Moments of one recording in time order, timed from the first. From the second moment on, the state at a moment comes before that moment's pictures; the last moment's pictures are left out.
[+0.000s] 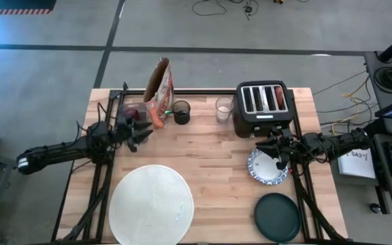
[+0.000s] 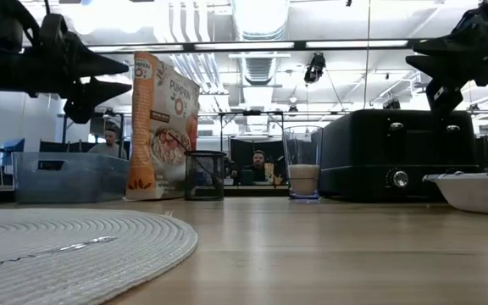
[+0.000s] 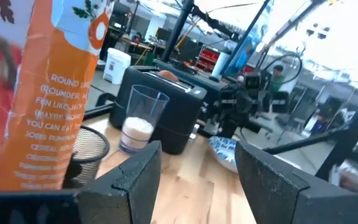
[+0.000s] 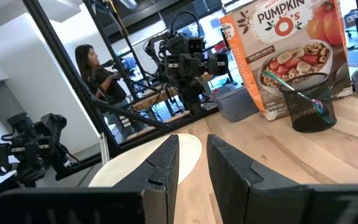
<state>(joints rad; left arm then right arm) 0.31 0.26 0.04 0.30 0.04 -0.40 0.20 0.02 0.01 0.11 0.21 0.39</state>
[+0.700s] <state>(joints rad) 0.26 0.74 0.48 -0.20 0.04 -0.47 0.20 0.02 0.01 0.11 0.21 0.39</state>
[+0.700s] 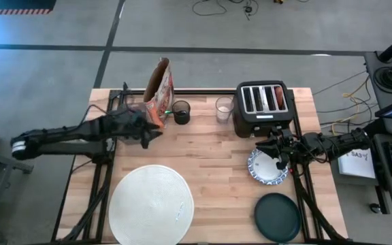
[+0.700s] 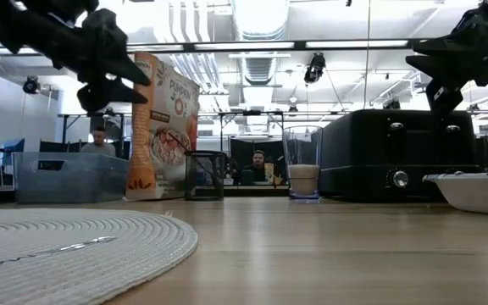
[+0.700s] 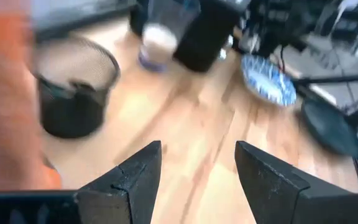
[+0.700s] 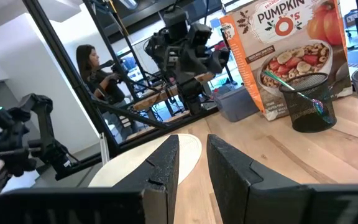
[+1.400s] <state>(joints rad) -0.14 1.25 0.77 -0.47 -0.03 -0.86 0.20 0.02 0.01 0.11 0.21 0.39</state>
